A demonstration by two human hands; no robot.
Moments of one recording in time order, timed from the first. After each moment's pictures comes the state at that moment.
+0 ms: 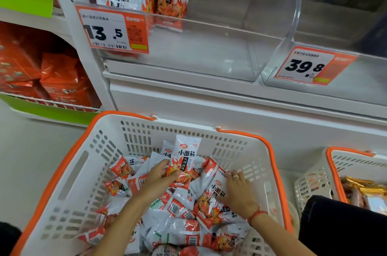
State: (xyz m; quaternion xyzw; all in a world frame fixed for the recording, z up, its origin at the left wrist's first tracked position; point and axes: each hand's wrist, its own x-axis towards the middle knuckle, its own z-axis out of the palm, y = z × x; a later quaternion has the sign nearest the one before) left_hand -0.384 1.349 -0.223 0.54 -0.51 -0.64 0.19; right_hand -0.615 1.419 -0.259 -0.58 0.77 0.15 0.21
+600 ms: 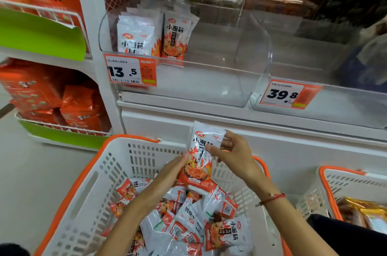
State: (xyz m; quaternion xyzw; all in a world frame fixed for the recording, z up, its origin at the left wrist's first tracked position) left_hand -0.396 1.342 -0.126 0.45 -0.55 -0.68 0.19; right_hand -0.581 1.365 -0.082 -0.51 0.61 -0.45 0.40
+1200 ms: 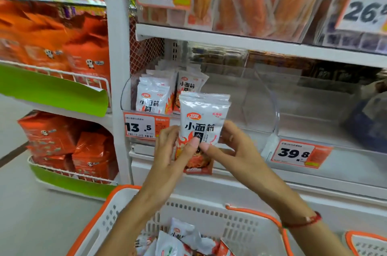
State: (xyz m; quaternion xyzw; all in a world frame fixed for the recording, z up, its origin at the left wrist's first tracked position) left_hand -0.395 1.296 0.005 0.35 -0.66 -0.44 0.50; right_hand -0.547 1.327 0.045 -0.63 0.49 -0.49 0.35
